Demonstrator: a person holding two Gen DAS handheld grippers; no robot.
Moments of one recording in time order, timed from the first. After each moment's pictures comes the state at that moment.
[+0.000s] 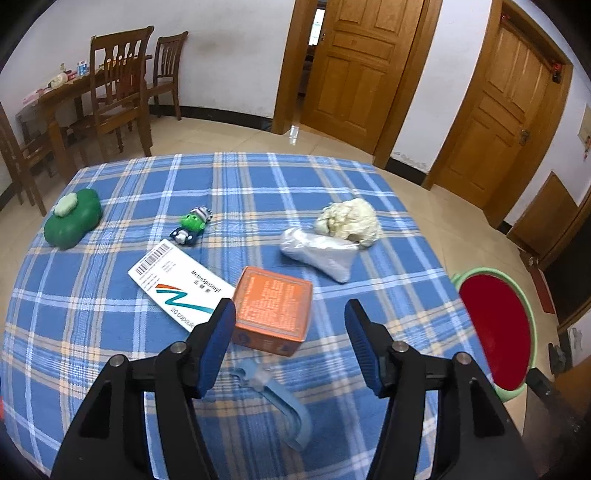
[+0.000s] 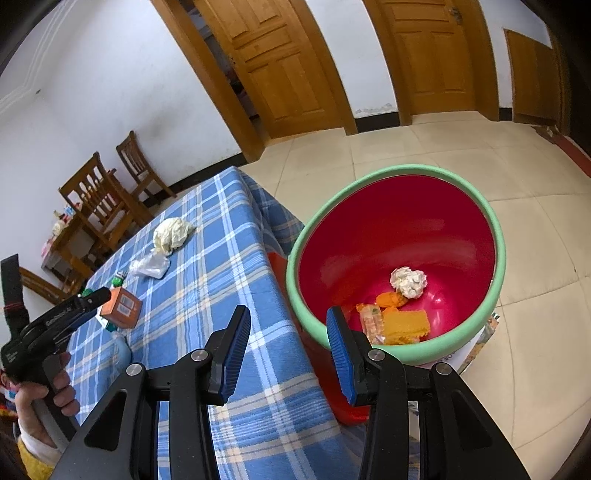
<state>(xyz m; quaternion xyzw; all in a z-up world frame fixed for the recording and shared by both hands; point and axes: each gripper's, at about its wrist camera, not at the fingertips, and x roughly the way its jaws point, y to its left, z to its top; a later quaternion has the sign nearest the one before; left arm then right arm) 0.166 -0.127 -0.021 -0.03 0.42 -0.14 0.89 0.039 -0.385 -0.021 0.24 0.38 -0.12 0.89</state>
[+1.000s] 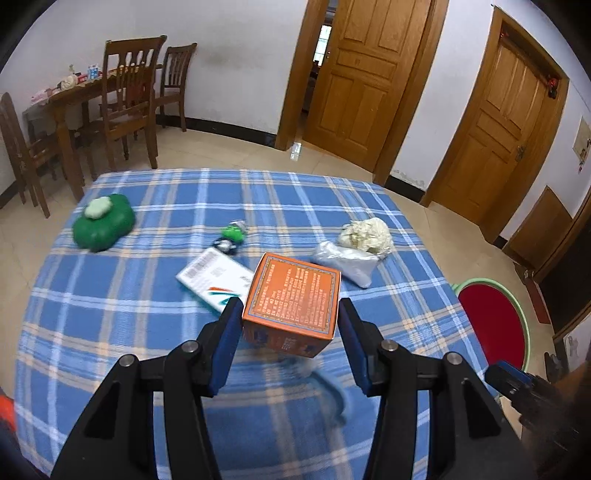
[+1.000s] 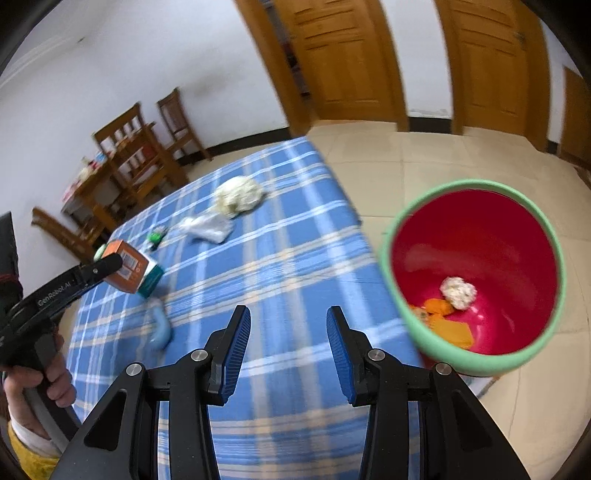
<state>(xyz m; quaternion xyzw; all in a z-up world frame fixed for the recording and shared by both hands) 0.146 -0.076 -0.001 -0.05 0.39 -0.14 0.91 0.086 -0.307 -0.017 0.17 0.42 -0.03 0.89</state>
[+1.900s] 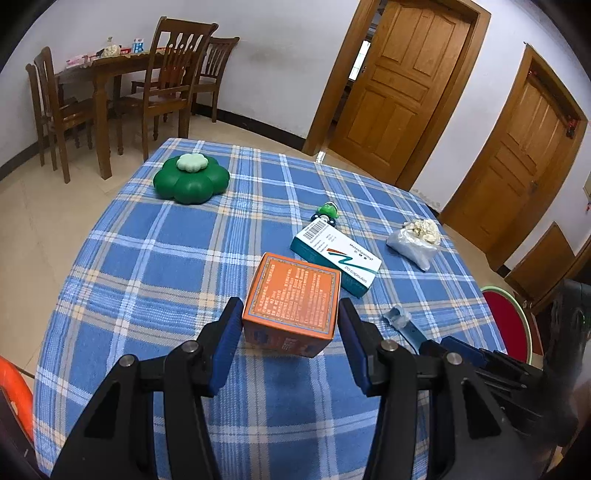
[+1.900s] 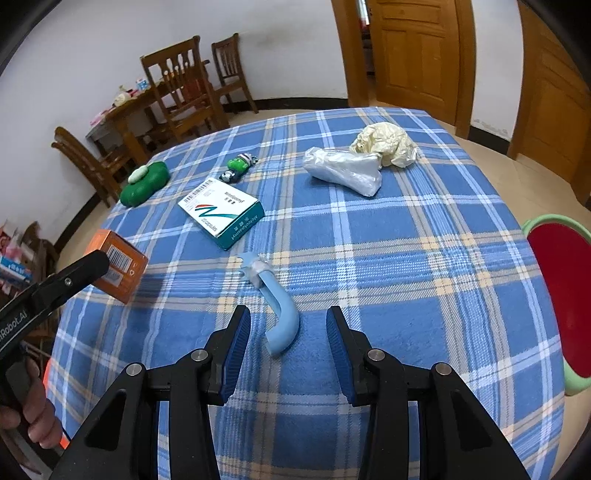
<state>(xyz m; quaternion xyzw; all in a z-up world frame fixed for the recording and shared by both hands) 0.115 0.033 -0.027 -0.11 0.39 -0.12 0.91 0.150 -0.171 -0.055 0.08 0.47 0.04 0.88</state>
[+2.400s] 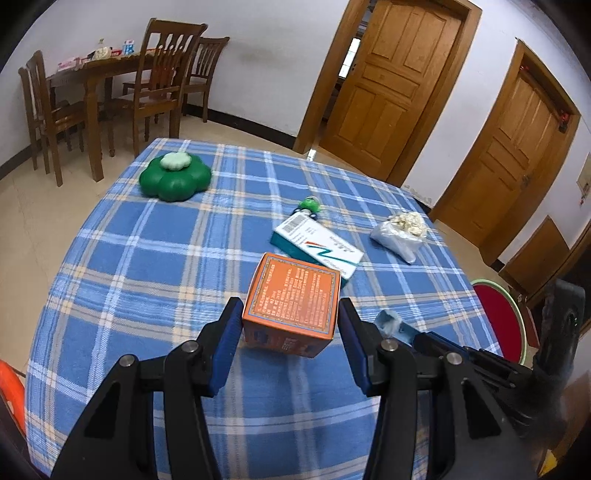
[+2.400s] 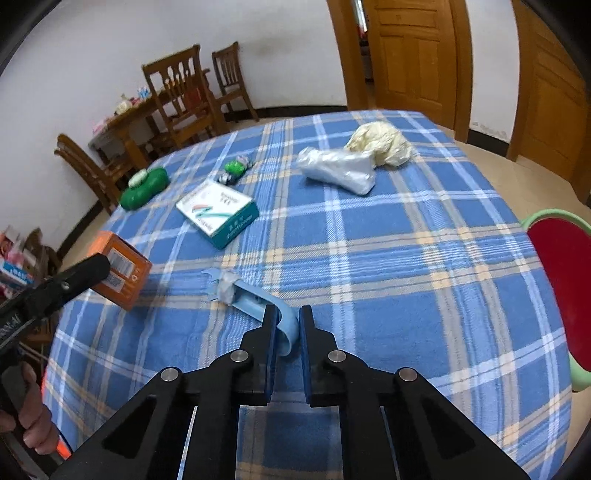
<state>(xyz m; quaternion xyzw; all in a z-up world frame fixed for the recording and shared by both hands) 0.106 0.014 -0.022 -0.10 0.39 -0.13 0.91 0.139 -0.182 -0.056 0.10 0.45 0.04 0.89</state>
